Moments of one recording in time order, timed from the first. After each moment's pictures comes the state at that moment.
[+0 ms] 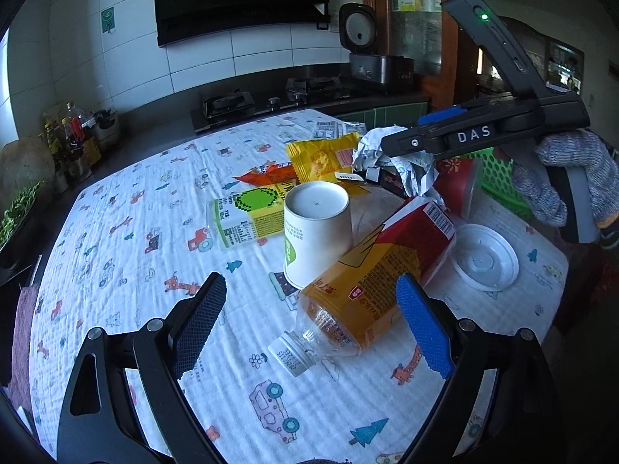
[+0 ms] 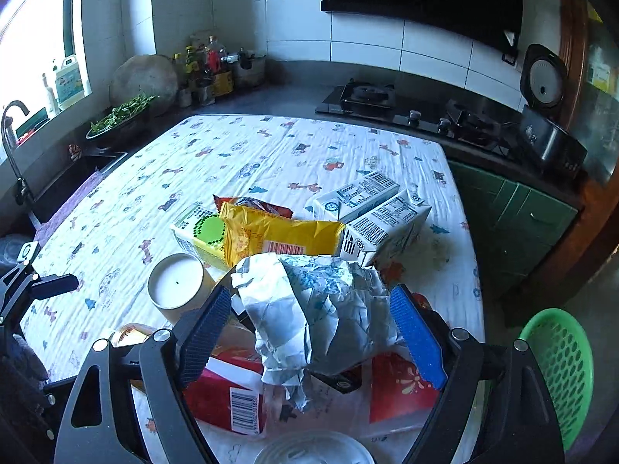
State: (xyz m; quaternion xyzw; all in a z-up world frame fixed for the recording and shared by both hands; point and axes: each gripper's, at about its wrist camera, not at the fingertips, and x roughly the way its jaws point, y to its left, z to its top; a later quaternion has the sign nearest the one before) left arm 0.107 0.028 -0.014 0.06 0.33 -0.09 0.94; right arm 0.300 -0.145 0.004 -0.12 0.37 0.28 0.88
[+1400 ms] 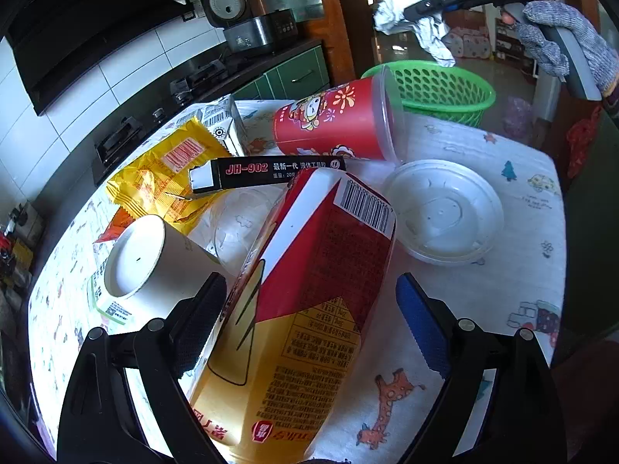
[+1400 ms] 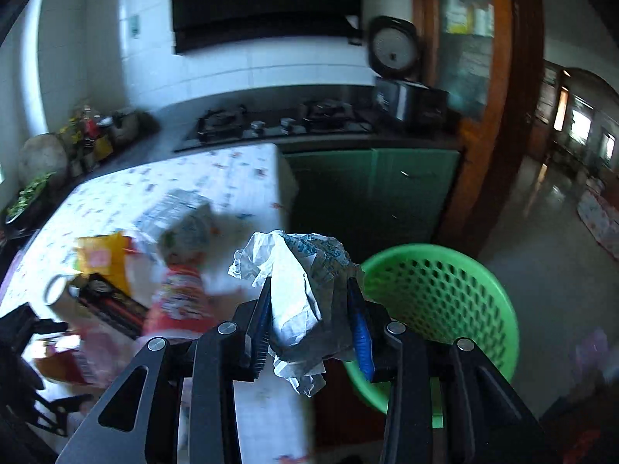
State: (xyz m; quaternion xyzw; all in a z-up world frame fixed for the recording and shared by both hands) left arm 0.158 -0.066 -0.063 0.23 0.36 -0.24 0.87; right arm 0.291 -0.370 0.013 -0.01 0.35 0.06 0.93
